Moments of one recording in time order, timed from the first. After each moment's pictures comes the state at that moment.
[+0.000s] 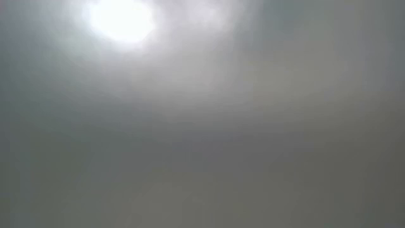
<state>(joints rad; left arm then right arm) -0.93 1.49 1.08 -0.88 -0.15 -1.13 0.05 1.54 1.29 -0.75 0.63 0.39</state>
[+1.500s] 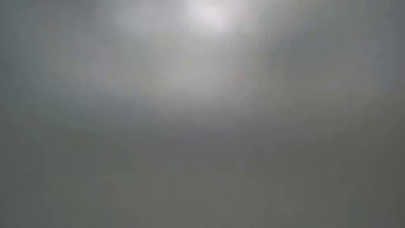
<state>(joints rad) -0.34 1.49 1.10 -0.98 -1.00 -1.05 -0.77 1.58 1.23 -1.17 0.20 -0.27</state>
